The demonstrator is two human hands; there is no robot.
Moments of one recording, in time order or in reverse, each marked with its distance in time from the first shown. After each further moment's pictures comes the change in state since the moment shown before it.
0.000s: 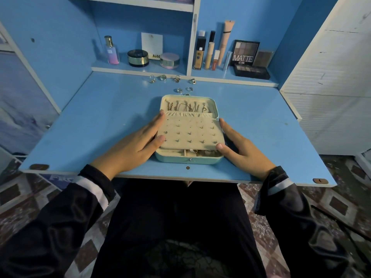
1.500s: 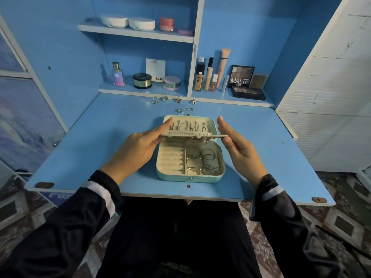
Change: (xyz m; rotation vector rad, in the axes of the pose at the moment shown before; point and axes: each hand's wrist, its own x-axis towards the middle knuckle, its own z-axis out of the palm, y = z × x) left_hand 0.025 0.001 -0.013 0.170 0.423 0.327; right_hand 0.028 -0.010 -0.001 0.255 0.296 -0.207
